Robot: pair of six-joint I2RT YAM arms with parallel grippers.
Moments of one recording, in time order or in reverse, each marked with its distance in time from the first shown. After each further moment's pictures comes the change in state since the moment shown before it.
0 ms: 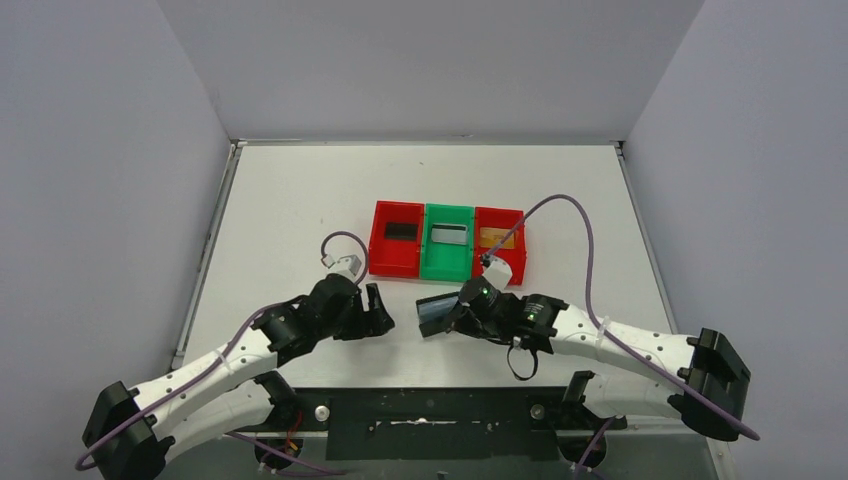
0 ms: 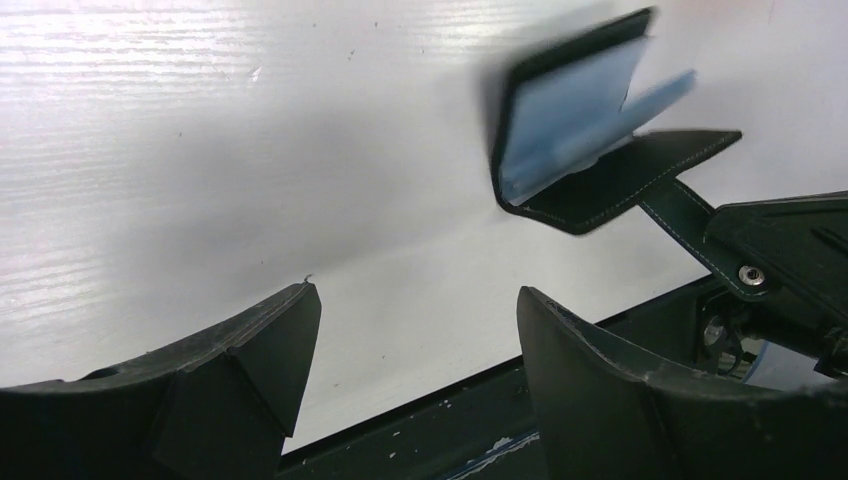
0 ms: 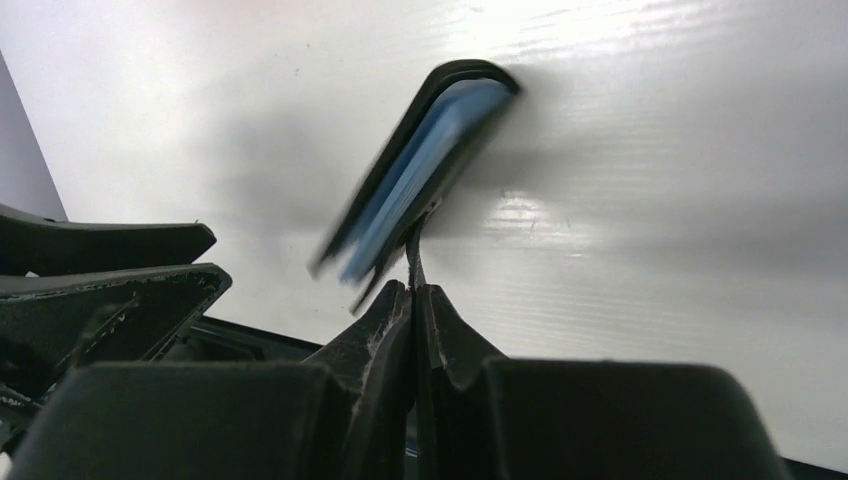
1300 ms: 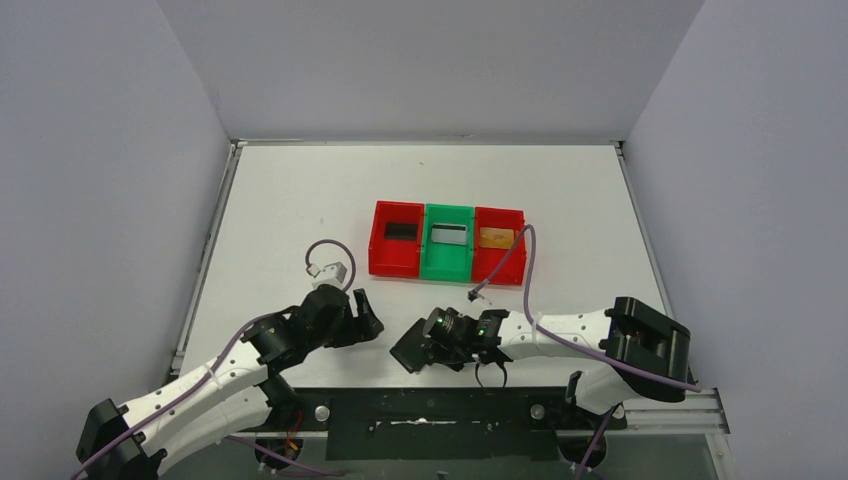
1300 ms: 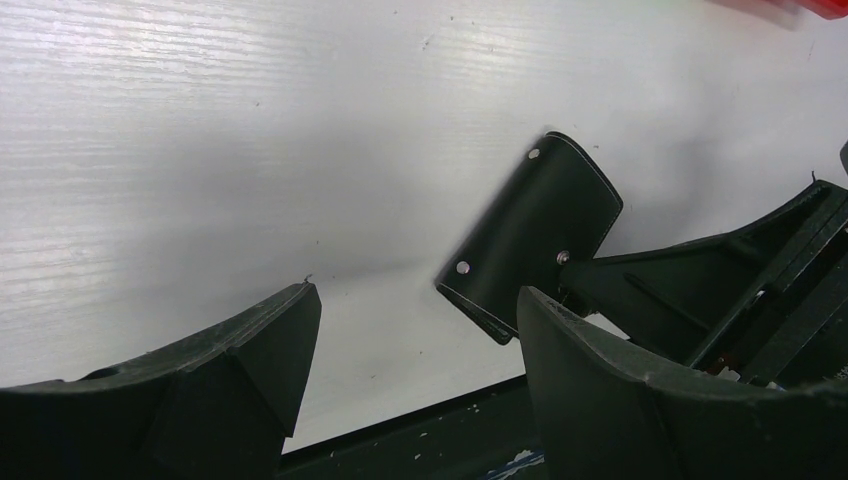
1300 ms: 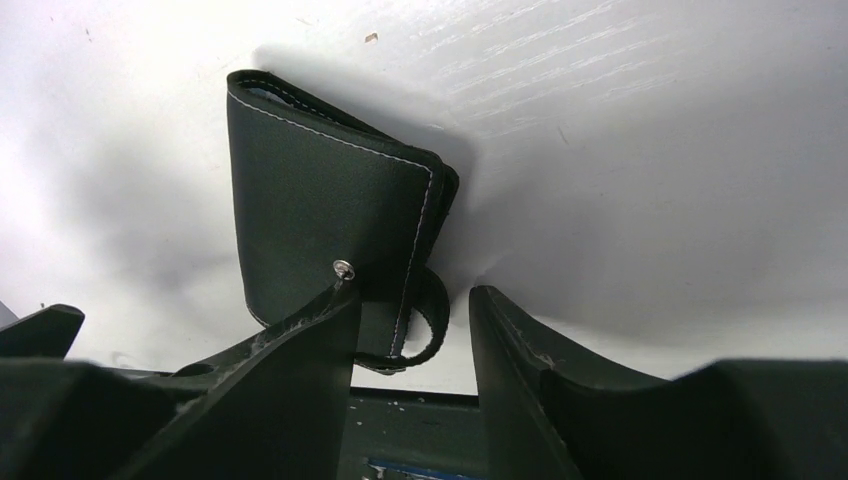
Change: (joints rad) left arm 0.000 -0.127 -0.071 -0.053 -0.087 -0.060; right arm 0.141 0.326 0.017 0.037 -0.015 0.446
